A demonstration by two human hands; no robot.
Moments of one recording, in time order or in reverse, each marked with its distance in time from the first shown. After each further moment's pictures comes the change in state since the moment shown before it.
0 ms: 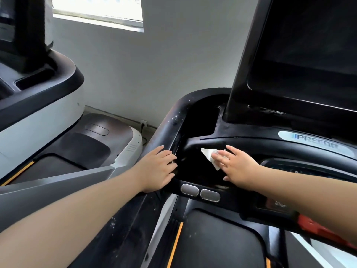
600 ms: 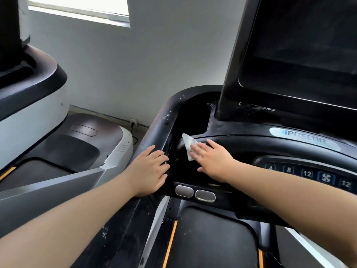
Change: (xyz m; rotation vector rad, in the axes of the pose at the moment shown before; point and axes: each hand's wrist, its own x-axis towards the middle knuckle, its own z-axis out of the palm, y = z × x) left_hand 0.002 -0.001 0.011 -0.067 0.110 -0.014; right_hand 0.033 -0.013 -0.026 0.233 0.148 0.081
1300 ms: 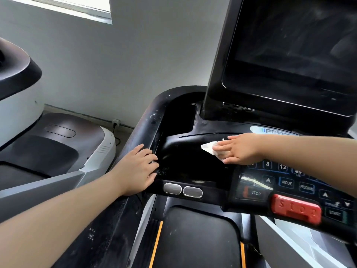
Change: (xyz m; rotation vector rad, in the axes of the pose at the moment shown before) left_hand 0.002 0.000 -0.001 -0.045 0.016 0.014; right_hand -0.064 0.094 -0.007 0.027 -0.454 -0.123
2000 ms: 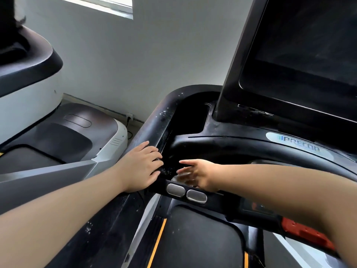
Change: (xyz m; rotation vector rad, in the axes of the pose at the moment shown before) left_hand 0.000 0.001 0.001 -0.035 0.044 -0.045; right_hand 0.086 -0.089 0.014 1.503 0.139 -0.346
